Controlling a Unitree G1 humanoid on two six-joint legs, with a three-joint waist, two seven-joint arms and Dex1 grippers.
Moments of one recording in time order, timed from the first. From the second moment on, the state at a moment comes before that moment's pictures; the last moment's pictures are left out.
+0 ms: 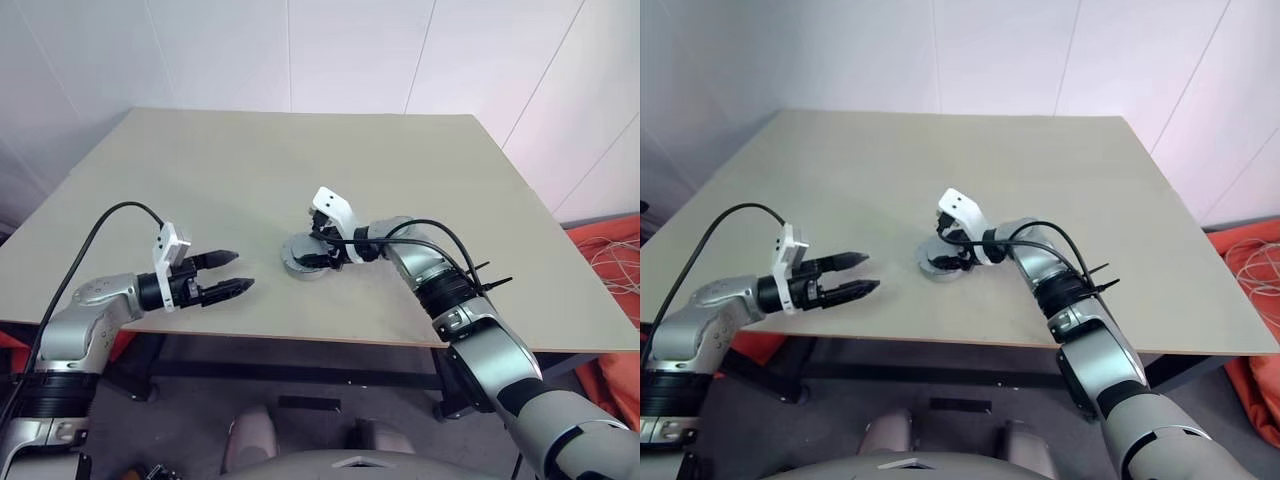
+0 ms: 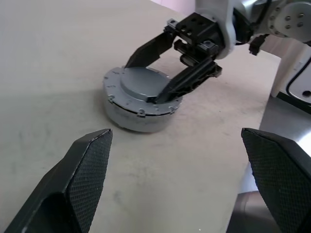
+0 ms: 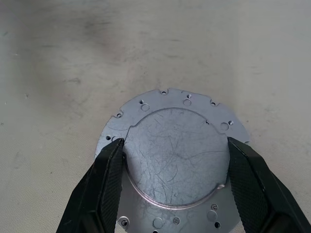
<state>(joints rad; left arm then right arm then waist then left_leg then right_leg) -0.17 0.67 0.12 0.00 -0.58 0.49 -1.16 -0.81 -0.22 0.34 0.55 -0.01 0.46 0.96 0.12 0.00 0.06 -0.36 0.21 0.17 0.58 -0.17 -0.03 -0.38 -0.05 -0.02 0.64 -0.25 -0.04</state>
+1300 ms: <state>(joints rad) -0.12 0.74 0.13 0.01 -0.58 0.48 -1.24 -0.80 -0.21 0.33 0.57 0.00 0.40 0.97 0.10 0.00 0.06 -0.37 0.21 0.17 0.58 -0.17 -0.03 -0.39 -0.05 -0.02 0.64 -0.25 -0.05</state>
